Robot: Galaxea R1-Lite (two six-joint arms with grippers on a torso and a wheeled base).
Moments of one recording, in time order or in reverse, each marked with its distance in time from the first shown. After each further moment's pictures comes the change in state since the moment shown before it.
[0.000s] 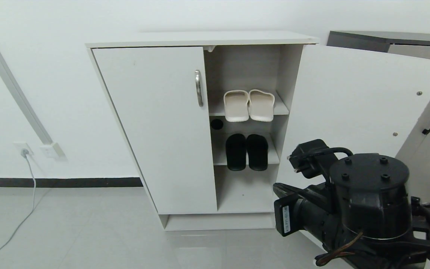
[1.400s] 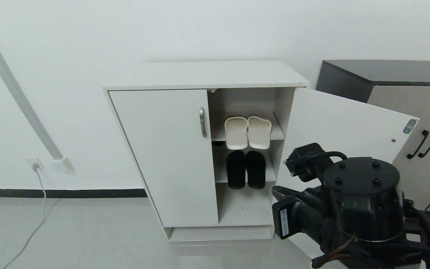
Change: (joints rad) left arm 0.000 0.000 0.000 0.000 0.002 0.000; right arm -0.005 0.015 0.004 0.000 0.003 -0.002
